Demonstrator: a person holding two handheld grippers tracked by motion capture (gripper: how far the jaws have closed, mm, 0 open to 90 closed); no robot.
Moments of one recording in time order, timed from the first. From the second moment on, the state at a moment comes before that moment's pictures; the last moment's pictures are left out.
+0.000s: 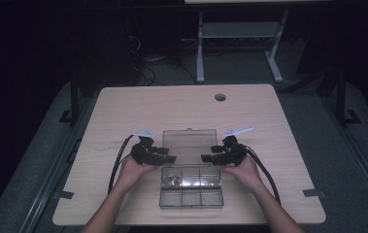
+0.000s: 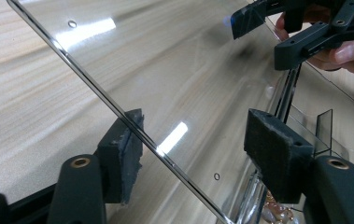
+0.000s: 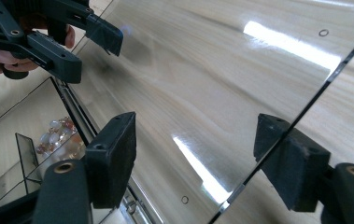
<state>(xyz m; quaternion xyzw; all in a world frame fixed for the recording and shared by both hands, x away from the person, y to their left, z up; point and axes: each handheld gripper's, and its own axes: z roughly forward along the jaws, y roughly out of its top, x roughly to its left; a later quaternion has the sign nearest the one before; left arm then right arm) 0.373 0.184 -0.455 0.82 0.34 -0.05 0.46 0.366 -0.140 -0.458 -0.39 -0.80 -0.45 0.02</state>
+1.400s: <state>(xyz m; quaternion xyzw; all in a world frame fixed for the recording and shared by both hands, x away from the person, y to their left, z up) 0.352 0.188 -0.437 0.83 0.29 0.01 0.48 0.343 -0.153 -0.442 -0.33 -0.80 -0.50 -0.05</state>
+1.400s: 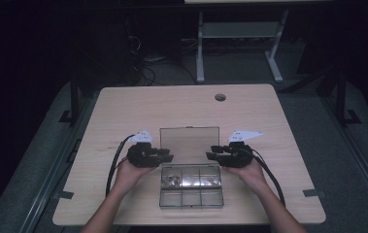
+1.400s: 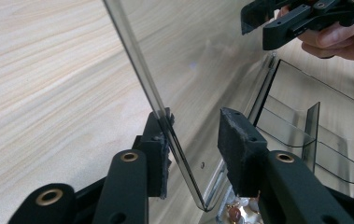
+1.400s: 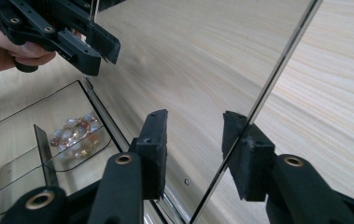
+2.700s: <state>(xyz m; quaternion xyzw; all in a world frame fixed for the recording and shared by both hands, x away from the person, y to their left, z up) 0.340 0.196 -0.416 0.81 0.26 0.05 0.52 0.327 -0.162 -0.438 -0.26 -0.81 -0.51 -0.09</state>
